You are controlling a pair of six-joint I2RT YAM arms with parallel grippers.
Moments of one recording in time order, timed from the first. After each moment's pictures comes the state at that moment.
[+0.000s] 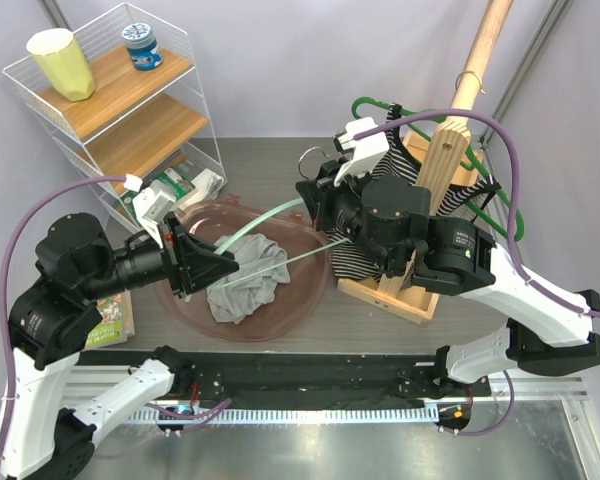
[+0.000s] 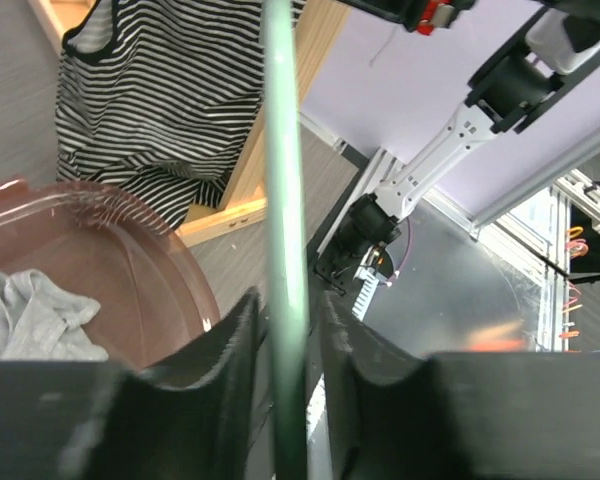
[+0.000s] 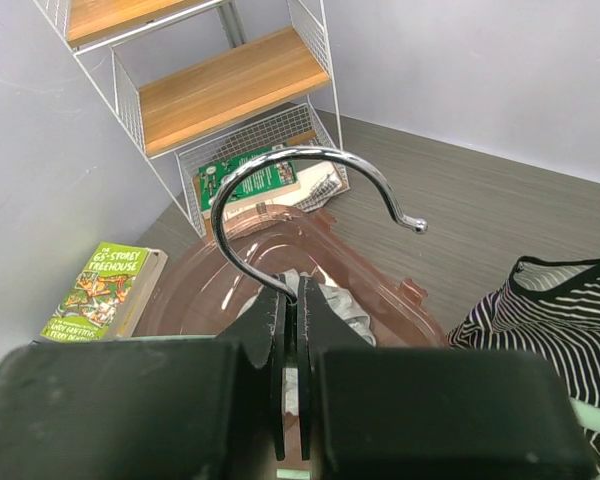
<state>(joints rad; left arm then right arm) -0.53 0.80 1.52 -0.89 0.61 -0.31 1.28 1.36 1.88 -0.62 0.72 0.27</state>
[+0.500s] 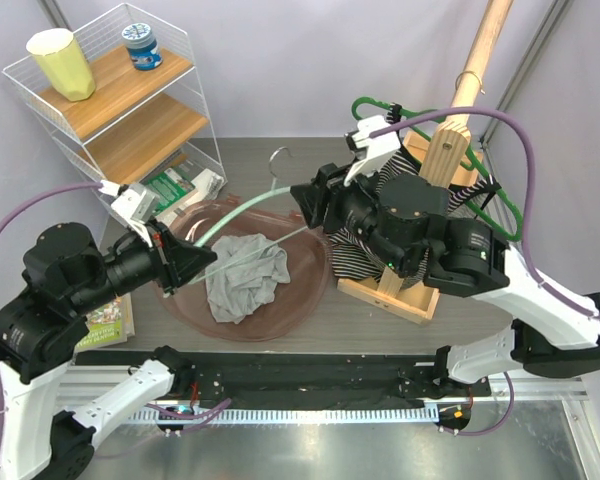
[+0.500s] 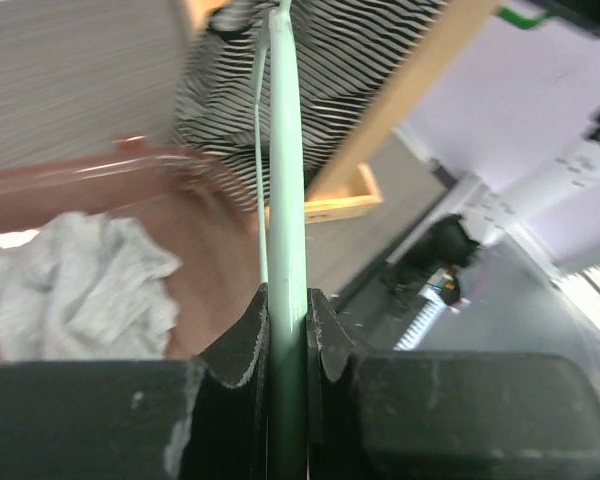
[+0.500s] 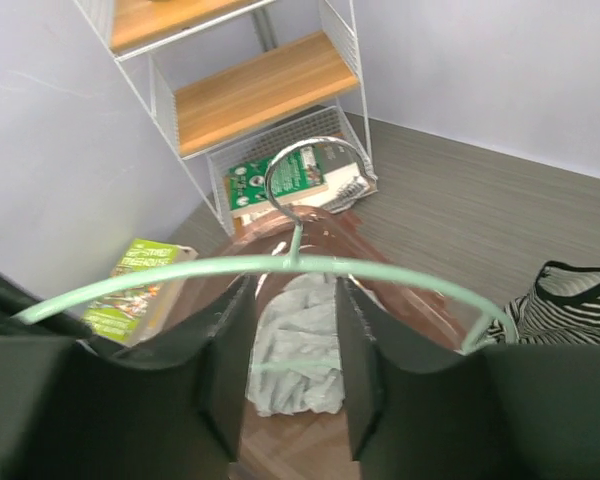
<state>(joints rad) -0.53 0.78 1.55 -1.01 0.37 -0.30 1.28 1.34 1.88 -0.62 0.67 0.29</state>
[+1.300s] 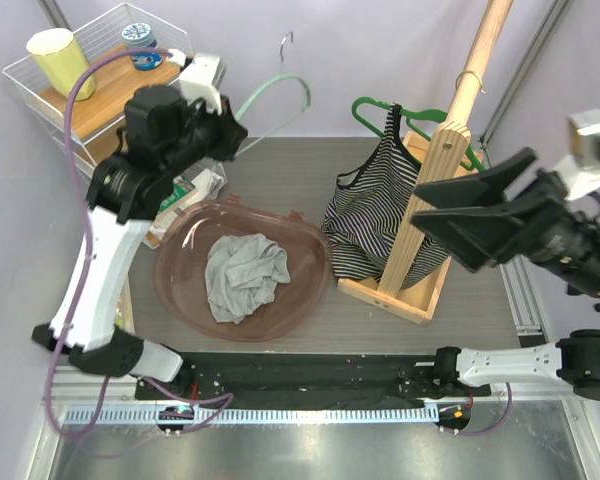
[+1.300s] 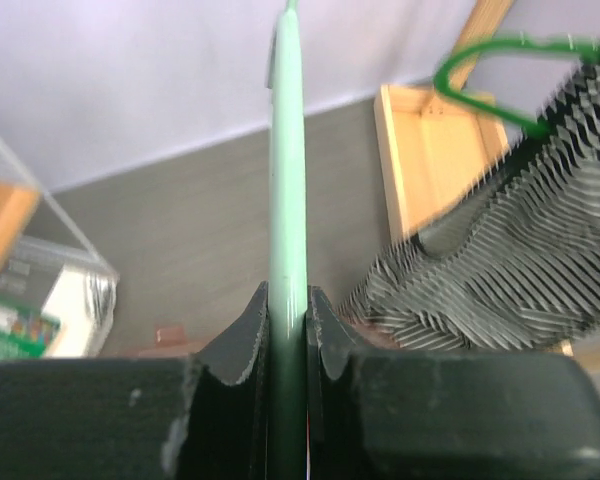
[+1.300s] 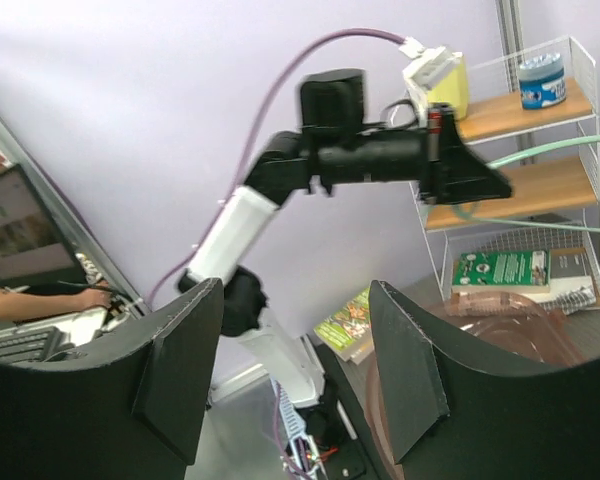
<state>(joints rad) -0.50 1.38 2.00 -0.86 -0.01 -0.12 1.28 0.99 1.93 -0.61 0.16 0.36</state>
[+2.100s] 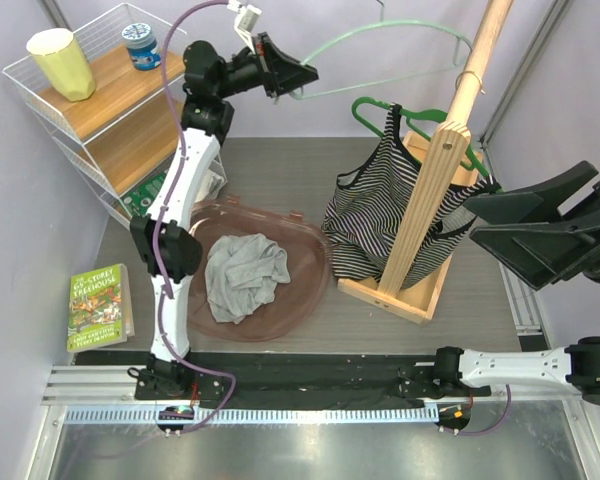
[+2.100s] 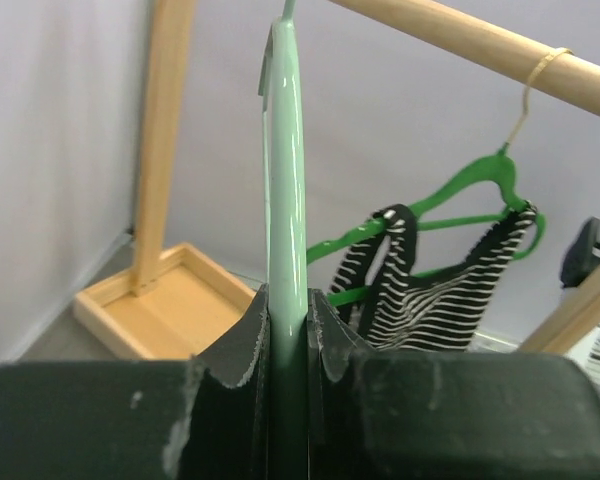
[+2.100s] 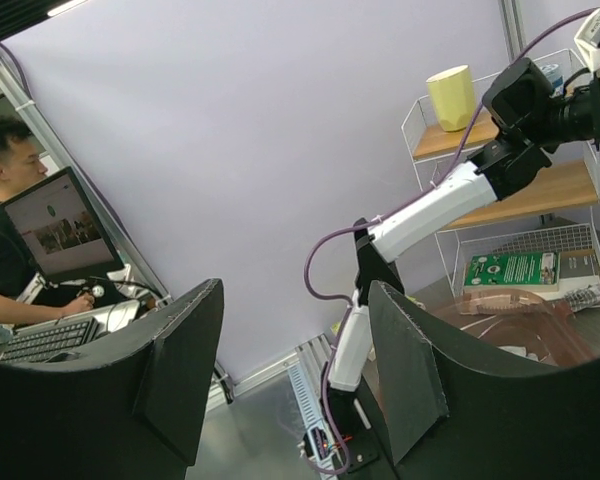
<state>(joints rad) -0.29 2.20 2.47 0.22 1.02 -0.71 1.28 0.86 1.96 -0.71 0.14 0.39</state>
